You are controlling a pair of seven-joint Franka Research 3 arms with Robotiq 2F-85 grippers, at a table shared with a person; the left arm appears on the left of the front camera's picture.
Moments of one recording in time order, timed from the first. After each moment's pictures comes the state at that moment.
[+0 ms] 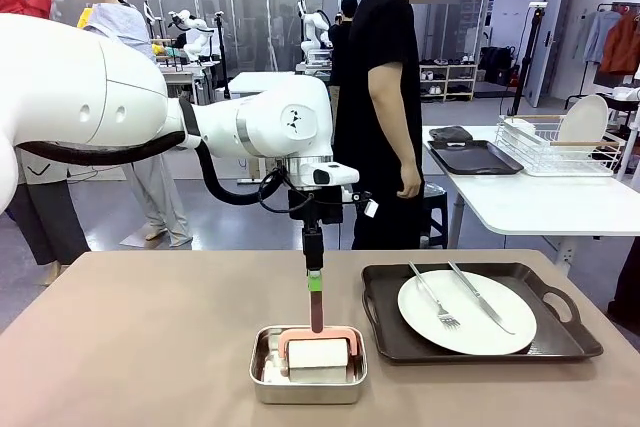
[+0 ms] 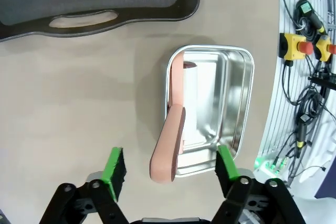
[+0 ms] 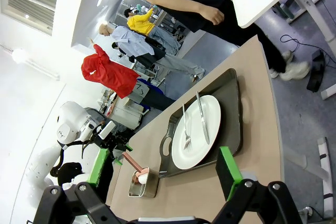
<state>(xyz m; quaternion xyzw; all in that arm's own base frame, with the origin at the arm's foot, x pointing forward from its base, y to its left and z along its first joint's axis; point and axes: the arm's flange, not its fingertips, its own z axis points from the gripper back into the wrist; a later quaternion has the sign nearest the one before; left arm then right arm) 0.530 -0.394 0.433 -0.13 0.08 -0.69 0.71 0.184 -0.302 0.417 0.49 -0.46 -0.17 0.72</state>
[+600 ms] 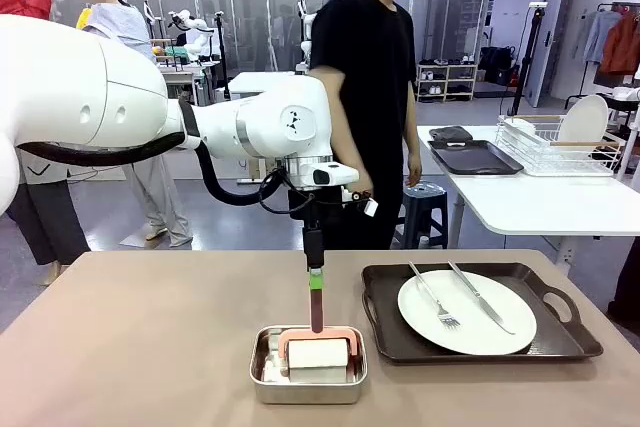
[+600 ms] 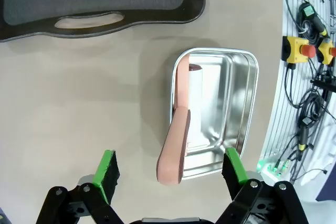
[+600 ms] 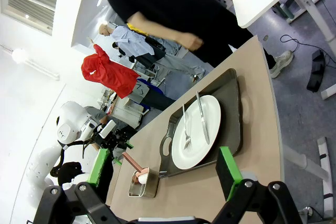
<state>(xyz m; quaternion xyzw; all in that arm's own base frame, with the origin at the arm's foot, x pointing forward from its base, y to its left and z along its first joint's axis) 0.533 -0.394 0.431 -0.13 0.07 -0.68 0.71 0.184 -0.302 0.417 0.49 -0.46 -0.17 0.72</state>
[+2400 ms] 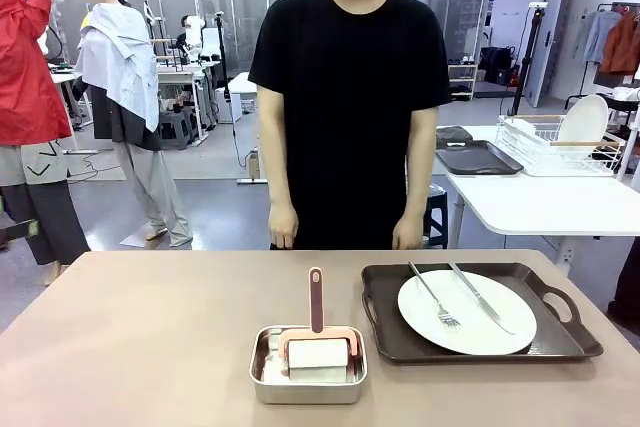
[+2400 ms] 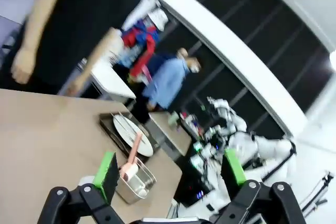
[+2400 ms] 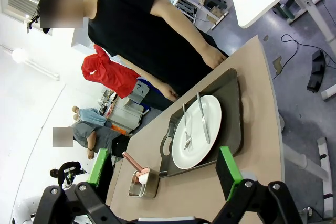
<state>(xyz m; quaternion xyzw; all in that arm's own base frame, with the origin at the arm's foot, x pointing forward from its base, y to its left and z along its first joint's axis) 0.314 0.175 0.402 -0.62 -0.45 -0.09 0.63 0.184 -0.303 0.418 0.49 -0.46 -0.17 0.72</state>
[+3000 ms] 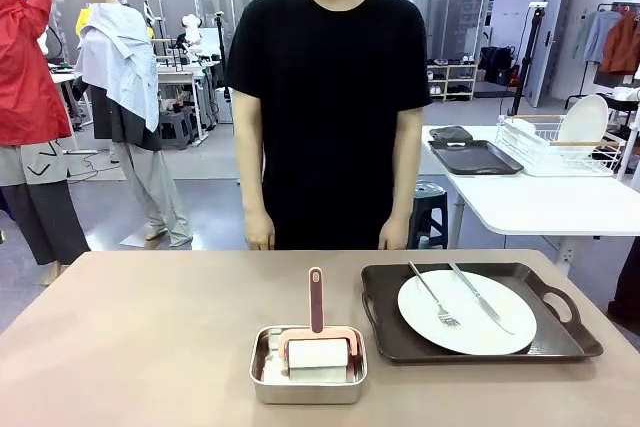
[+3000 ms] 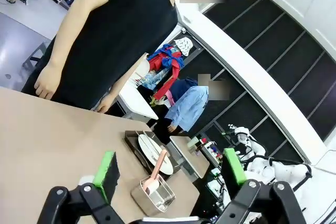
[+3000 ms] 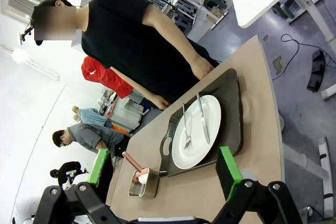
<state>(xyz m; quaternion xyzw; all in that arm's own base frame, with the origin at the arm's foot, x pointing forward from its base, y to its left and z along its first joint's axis) 0.315 0.197 0.391 -0.59 -0.49 -0.03 0.64 0.184 -0.303 0.417 0.49 -0.46 -0.17 0.72</state>
